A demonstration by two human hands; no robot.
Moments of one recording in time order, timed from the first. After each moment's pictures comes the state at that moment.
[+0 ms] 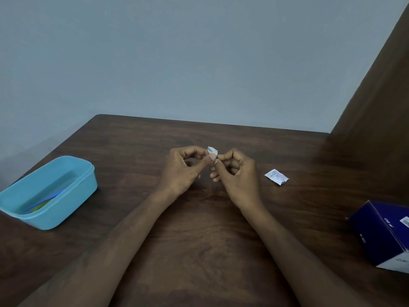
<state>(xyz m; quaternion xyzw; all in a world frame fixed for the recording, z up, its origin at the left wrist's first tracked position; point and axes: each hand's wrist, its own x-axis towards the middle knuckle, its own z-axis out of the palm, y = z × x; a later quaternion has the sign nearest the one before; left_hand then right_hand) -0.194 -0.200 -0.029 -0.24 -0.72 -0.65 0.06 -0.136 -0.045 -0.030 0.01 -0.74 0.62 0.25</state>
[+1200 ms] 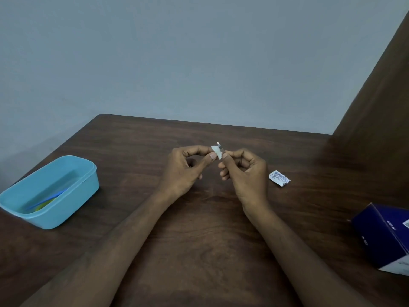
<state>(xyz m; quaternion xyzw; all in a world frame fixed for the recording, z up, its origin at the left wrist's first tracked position) -0.191 -0.202 -0.022 -0.26 -0.73 -0.62 0.08 -0.135 -0.041 -0.025 -0.03 -0.68 0.68 0.29</state>
